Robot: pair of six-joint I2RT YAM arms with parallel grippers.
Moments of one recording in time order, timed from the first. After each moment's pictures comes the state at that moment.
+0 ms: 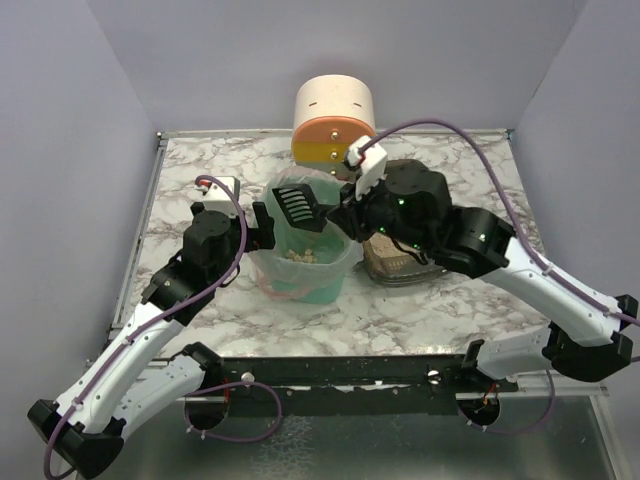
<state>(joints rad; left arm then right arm) -0.58 0.78 0.87 -0.40 -0.36 -0.32 1.00 1.27 1.62 -0.65 0.14 0.14</state>
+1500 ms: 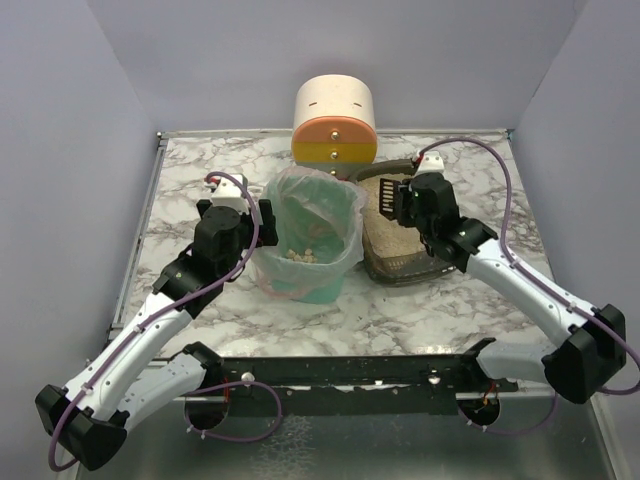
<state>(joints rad) -0.58 0.85 0.85 -0.35 -0.40 -0.29 0.60 1.21 1.02 -0.31 0.45 0.24</state>
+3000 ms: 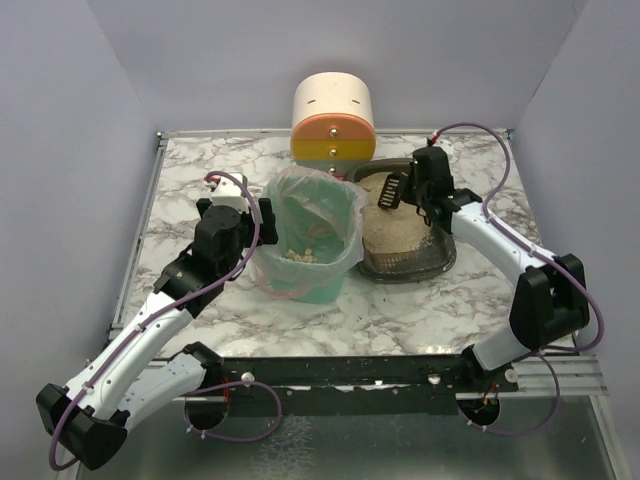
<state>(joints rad) -0.58 0.85 0.85 -0.33 -0.41 -0.28 0.38 1.54 1.17 -0.23 0.30 0.49</state>
